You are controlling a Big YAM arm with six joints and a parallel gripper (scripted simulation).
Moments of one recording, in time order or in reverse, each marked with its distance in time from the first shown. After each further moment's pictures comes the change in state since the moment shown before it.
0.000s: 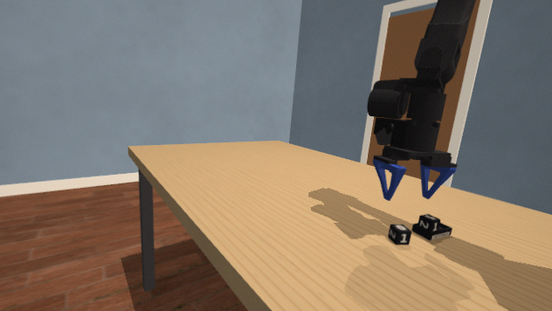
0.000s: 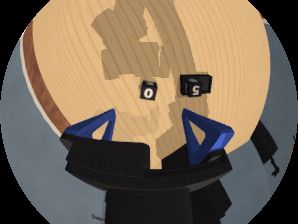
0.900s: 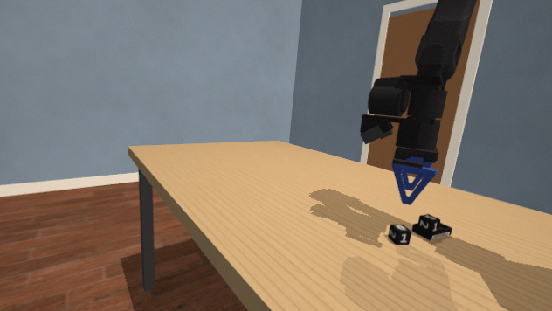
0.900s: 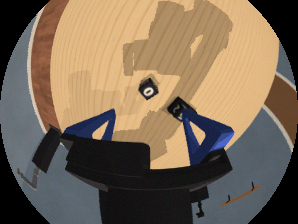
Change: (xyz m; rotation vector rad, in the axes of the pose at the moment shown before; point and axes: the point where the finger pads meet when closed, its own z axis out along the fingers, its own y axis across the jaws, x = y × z) arm 0.000 0.000 -0.005 0.000 0.001 -0.757
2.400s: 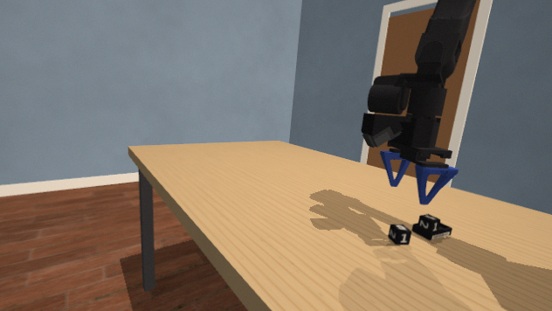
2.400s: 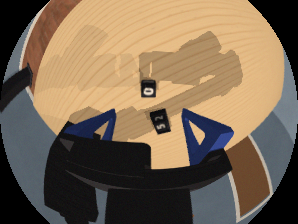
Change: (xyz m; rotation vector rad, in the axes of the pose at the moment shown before) arm -0.001 0.000 -0.004 0.000 0.000 -0.639
